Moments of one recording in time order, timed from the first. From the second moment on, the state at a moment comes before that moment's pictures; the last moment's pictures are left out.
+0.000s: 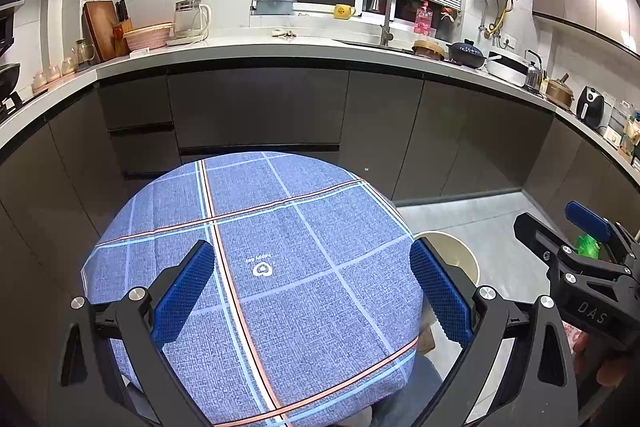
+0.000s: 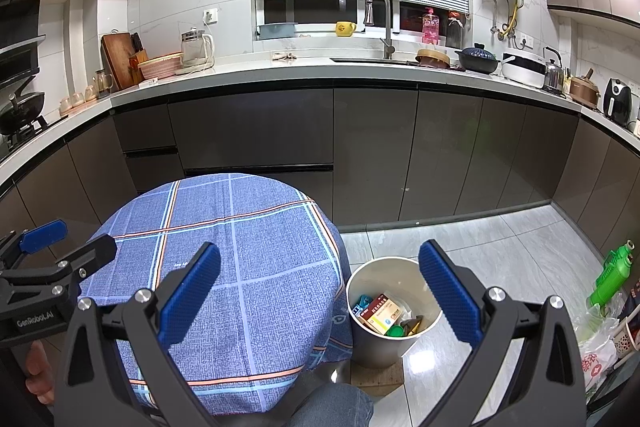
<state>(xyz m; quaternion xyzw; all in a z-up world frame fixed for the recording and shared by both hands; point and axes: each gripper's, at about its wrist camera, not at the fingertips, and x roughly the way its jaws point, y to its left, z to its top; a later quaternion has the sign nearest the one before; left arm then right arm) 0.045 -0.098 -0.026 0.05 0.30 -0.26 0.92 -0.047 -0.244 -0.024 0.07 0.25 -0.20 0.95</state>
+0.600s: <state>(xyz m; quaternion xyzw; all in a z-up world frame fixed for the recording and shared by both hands) 0.043 -0.099 -0.026 0.06 0.29 -0.26 0.92 -0.046 -0.243 -0.024 0.06 0.25 -0.20 0.95</state>
